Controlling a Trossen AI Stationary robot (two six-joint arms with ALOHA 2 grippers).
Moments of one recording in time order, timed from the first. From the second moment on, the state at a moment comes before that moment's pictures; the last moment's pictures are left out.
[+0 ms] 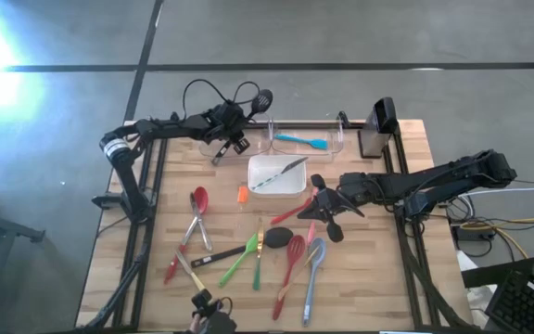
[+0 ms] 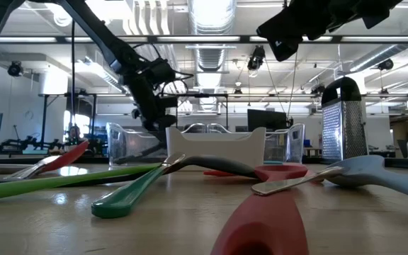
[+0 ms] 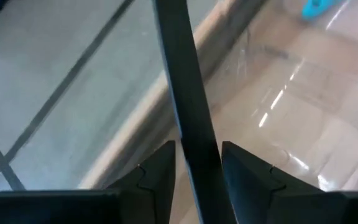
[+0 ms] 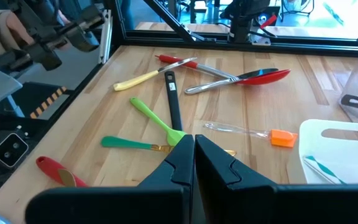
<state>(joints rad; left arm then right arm) 0.69 1.75 1.12 -0.21 -0.23 0.19 0.10 1.21 0.70 0.13 -0.14 0.04</state>
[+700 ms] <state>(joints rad) 0.42 1.35 1.27 -0.58 -0.22 0.09 0.10 1.21 0.70 0.08 -0.10 0.09</state>
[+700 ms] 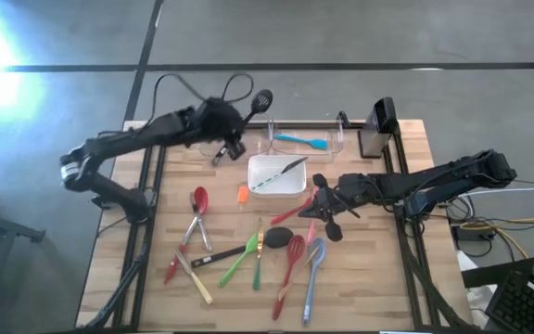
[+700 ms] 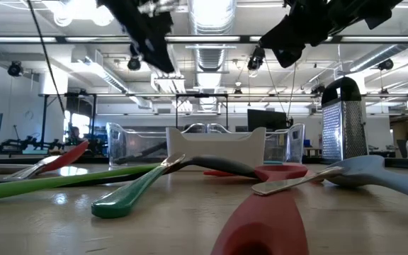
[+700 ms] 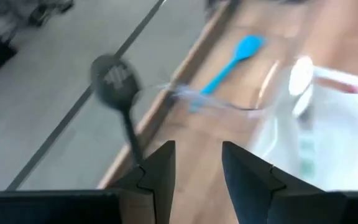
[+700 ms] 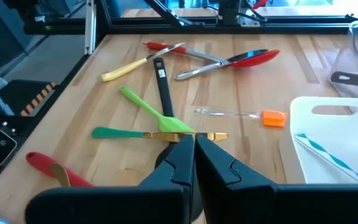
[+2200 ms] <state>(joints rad) -0.30 1.17 0.86 -1.00 -0.23 0.14 0.10 1.21 0.70 0.11 -0.05 0.10</state>
